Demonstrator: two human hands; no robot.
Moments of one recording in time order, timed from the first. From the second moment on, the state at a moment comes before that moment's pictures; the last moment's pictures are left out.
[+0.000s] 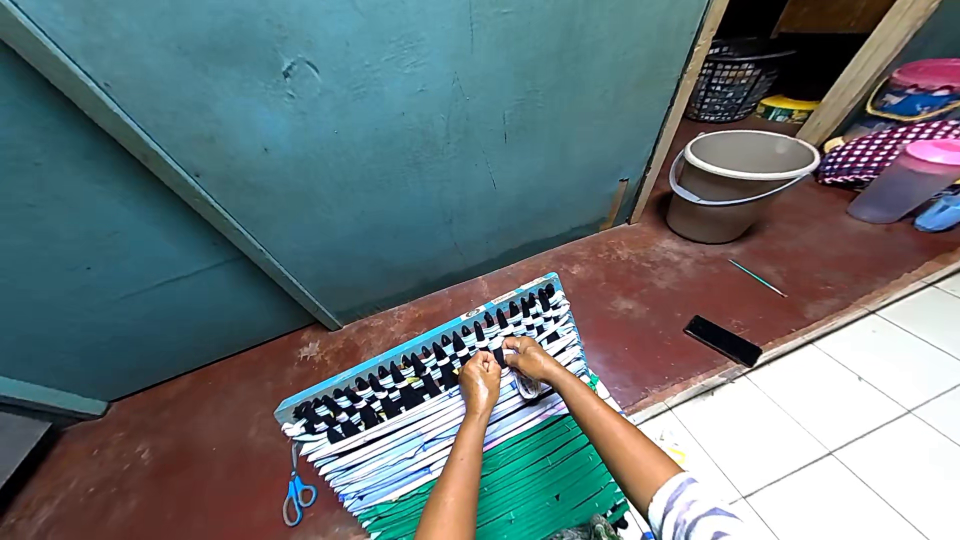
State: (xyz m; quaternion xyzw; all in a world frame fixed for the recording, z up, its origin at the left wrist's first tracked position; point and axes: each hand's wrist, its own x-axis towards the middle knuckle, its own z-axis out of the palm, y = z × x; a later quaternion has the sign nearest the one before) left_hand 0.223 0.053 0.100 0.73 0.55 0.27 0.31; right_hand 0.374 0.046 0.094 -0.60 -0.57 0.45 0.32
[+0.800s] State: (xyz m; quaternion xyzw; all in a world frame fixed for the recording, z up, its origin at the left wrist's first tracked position) left_hand 0.035 0.027 0.120 0.44 0.45 0.60 0.49; right_hand 0.390 0.002 0.067 -0.59 -0.61 0.04 0.53
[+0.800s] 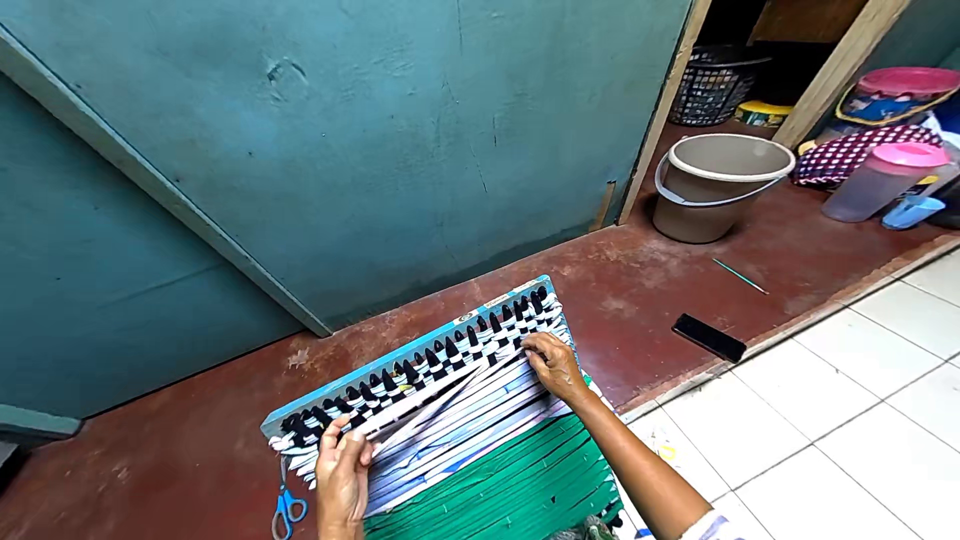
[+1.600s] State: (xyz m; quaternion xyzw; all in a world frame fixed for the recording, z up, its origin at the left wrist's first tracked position) left_hand -0.104 0.067 0.103 0.33 0.68 0.54 0.37; right_hand 0.372 0.019 0.059 -0.63 -0.64 0.04 0.43
